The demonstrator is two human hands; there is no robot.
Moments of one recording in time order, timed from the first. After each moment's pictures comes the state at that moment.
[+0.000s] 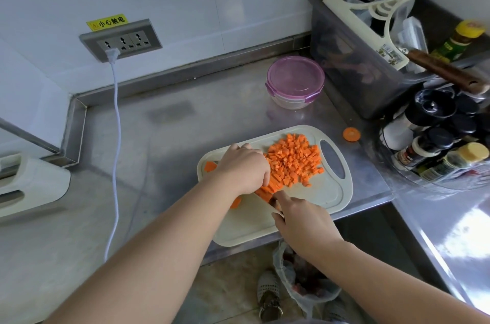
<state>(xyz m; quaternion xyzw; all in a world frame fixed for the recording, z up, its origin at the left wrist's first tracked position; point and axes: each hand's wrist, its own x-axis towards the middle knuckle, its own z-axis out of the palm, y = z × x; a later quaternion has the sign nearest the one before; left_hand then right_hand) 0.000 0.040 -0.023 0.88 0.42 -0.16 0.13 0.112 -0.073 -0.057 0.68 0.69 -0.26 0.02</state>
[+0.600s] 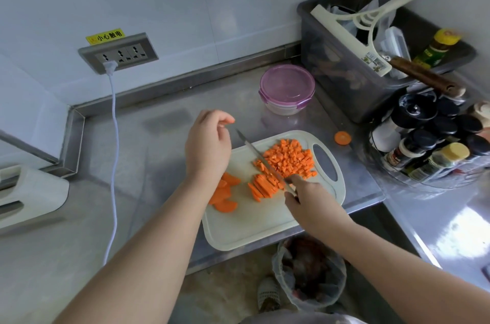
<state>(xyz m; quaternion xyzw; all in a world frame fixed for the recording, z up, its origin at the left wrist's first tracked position) -0.026 0.057 -0.010 0.70 0.59 0.37 0.16 0.139 -0.057 -0.039 0.73 0.60 -0.32 -0.09</state>
